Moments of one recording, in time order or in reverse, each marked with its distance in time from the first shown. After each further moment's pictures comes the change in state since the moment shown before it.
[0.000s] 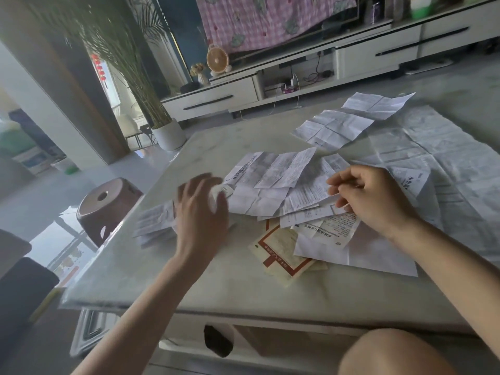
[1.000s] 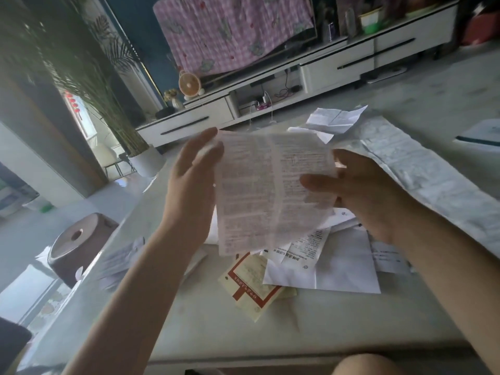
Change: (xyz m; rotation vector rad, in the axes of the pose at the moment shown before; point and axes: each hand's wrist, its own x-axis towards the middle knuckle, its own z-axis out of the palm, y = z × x) left_hand 0.053 0.106 -0.014 -1.086 -0.319 -0.358; right_hand 0.005 -0.023 -0.049 0.495 -0.121 0.099
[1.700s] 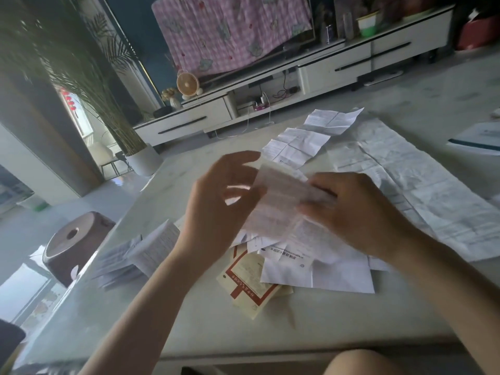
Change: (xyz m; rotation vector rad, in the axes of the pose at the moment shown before) left_hand -0.023 -0.014 0.003 0.500 -0.200 0.376; right_hand -0.019 0.005 0.008 -0.739 0.013 -0.405
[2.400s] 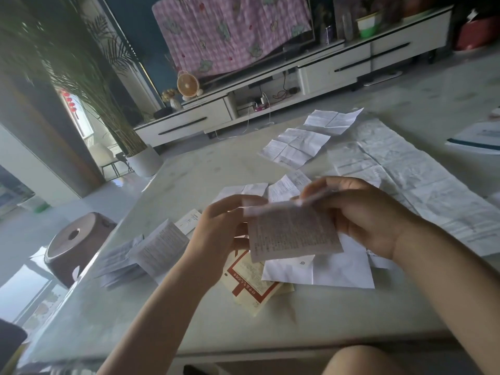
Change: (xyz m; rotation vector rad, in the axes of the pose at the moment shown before) left_hand -0.014 -0.015 0.005 -0.420 -0.081 -0.620; right_hand 0.004 0.004 0.003 0.827 -0.135 0.539
